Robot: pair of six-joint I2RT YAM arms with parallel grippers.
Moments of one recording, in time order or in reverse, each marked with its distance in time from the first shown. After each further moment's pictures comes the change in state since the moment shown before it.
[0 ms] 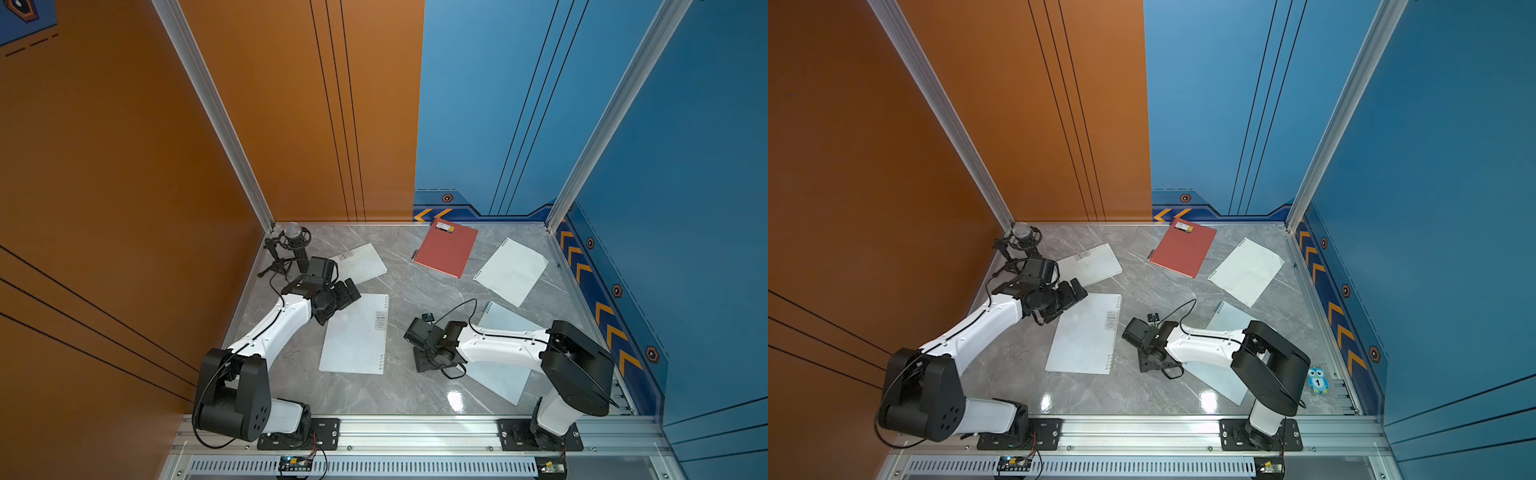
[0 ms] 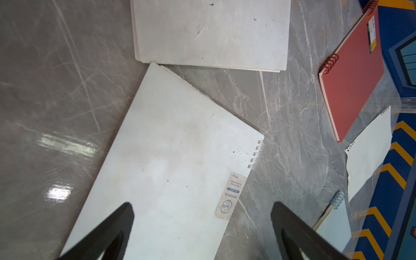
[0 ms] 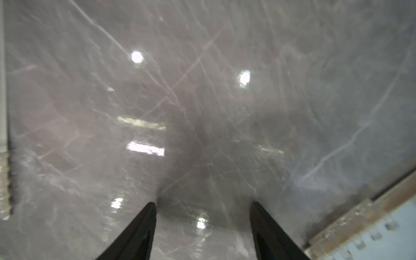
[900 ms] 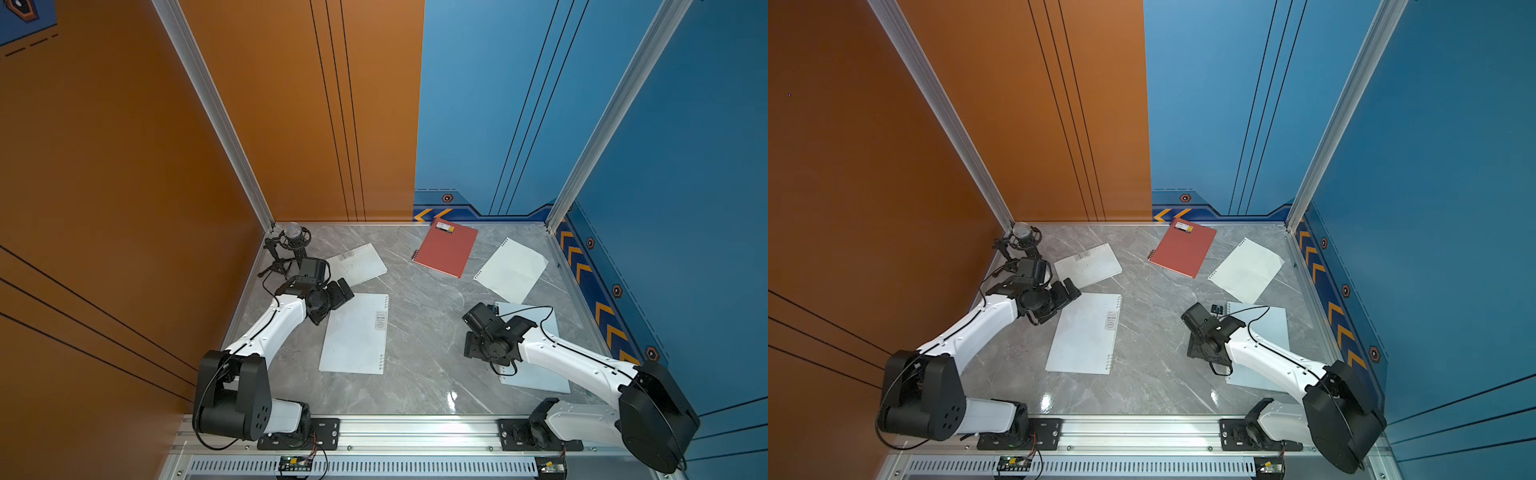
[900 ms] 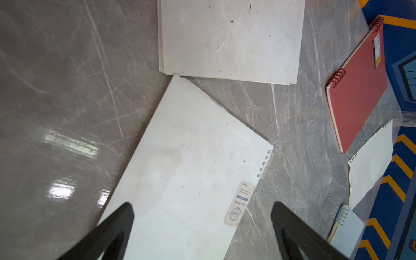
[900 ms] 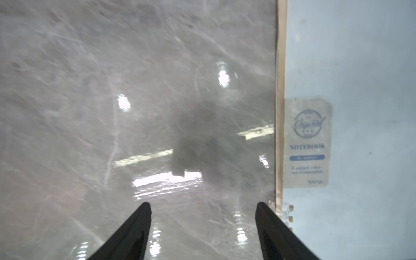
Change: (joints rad) left arm 0.078 0.000 -0.015 0.000 0.011 0.018; right arm -0.357 -0.404 -0.191 -0.151 0.031 -0.016
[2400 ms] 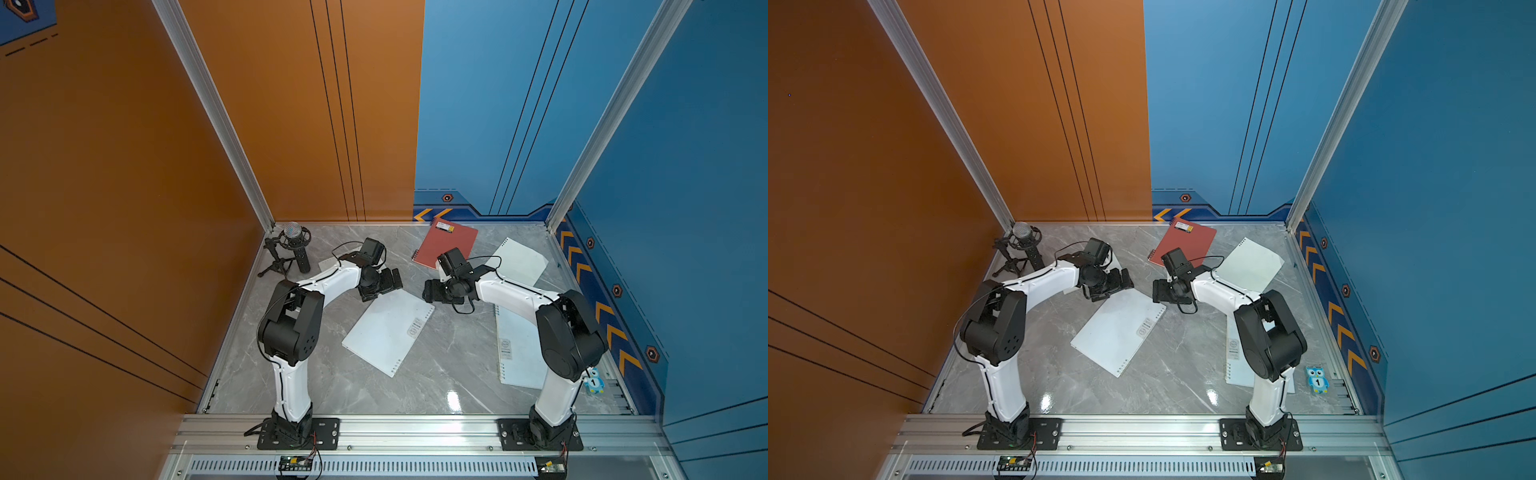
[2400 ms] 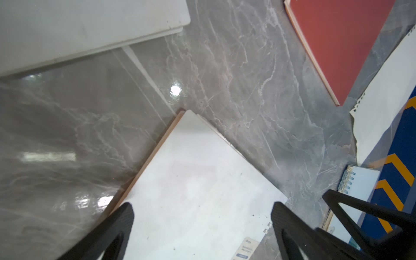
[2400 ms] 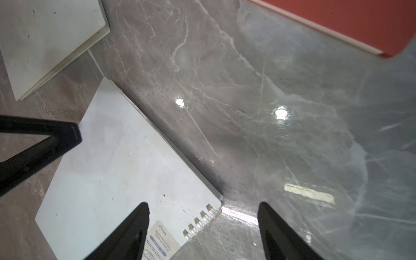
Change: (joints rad) left arm -0.293 0.510 0.433 0.017 0.089 0.056; right arm -0.134 0.590 0.523 0.286 -0.313 -0.365
